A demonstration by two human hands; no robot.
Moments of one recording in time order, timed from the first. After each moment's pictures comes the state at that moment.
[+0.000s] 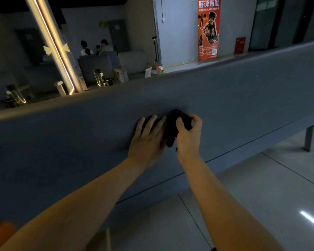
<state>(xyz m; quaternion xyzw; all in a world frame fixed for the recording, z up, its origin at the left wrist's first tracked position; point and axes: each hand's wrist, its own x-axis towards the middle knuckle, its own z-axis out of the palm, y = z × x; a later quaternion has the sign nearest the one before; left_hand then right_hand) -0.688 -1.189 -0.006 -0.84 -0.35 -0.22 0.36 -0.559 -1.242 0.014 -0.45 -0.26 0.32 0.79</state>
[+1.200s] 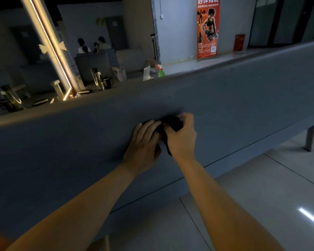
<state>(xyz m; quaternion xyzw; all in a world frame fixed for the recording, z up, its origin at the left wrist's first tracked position) -0.698 -1.167 -0.009 -0.86 -0.30 -0.33 0.25 -0.560 -1.221 0.020 -0.55 -0.41 0.14 0.72</state>
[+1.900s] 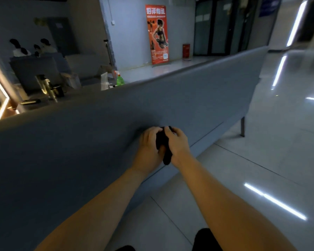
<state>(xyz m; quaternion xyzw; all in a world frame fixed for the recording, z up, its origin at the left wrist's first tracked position) -0.613 -1.223 -0.011 -0.87 -0.25 -0.39 -0.18 -0.505 -1.266 0.007 -0.58 -0.20 0.34 0.72</state>
